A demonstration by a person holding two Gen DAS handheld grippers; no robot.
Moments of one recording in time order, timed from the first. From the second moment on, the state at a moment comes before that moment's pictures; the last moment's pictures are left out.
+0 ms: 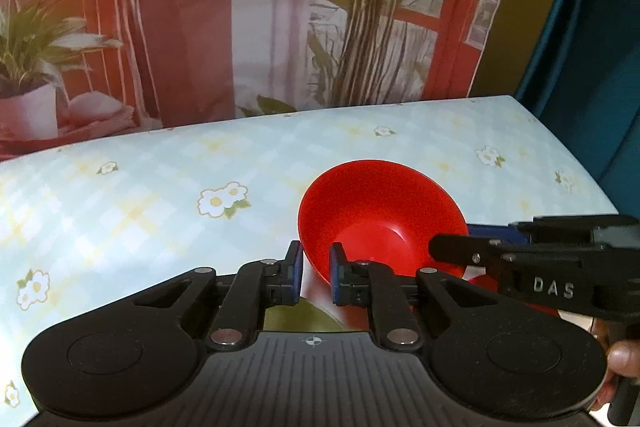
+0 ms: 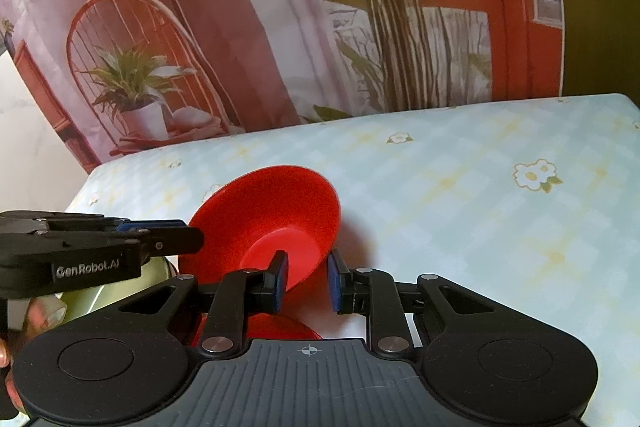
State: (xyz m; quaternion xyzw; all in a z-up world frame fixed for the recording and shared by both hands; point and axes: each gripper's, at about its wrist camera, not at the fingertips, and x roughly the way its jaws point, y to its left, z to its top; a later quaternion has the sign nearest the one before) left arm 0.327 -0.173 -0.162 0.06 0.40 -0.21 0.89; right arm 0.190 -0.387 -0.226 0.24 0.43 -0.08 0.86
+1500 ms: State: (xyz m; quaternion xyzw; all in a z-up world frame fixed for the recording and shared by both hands) left arm 0.200 -0.168 -0.095 0.03 0.34 -0.26 0.90; right arm 0.104 -0.373 -0.117 0.19 0.37 -0.10 0.90
